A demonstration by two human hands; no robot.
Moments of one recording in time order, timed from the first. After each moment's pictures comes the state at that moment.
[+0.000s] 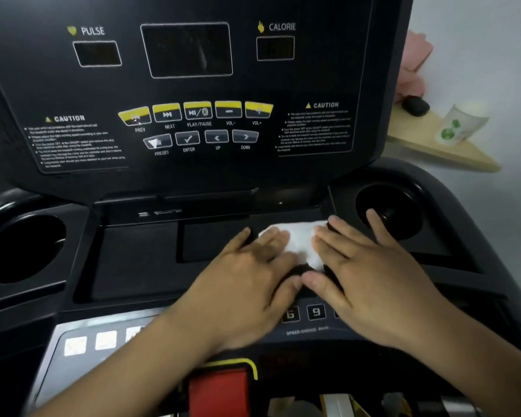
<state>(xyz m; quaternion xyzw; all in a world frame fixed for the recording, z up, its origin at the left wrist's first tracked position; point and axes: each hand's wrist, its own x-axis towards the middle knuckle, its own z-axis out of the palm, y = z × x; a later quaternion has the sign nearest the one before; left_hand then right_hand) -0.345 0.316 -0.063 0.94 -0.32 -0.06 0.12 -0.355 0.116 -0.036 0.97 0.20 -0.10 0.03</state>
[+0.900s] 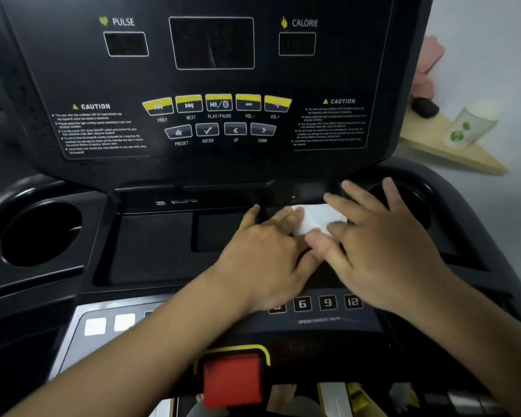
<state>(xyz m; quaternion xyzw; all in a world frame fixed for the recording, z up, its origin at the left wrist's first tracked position) -0.332 0.301 -0.057 0.95 -0.29 -0.07 0.08 -0.340 0.129 -0.021 0.98 0.18 -0.06 0.04</state>
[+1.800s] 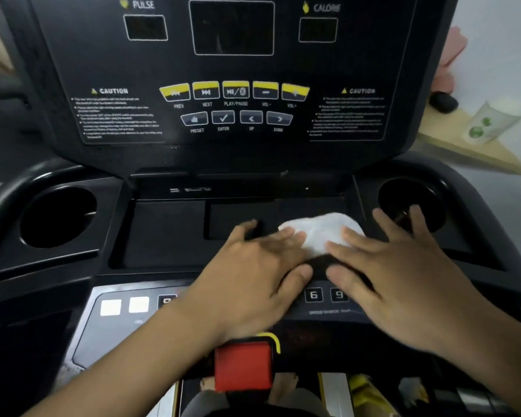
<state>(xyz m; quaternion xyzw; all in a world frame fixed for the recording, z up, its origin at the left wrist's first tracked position) -0.364 0.334 -0.059 0.94 -0.29 -0.07 0.17 -0.369 0.119 -0.028 0.97 0.19 -0.13 0.05</state>
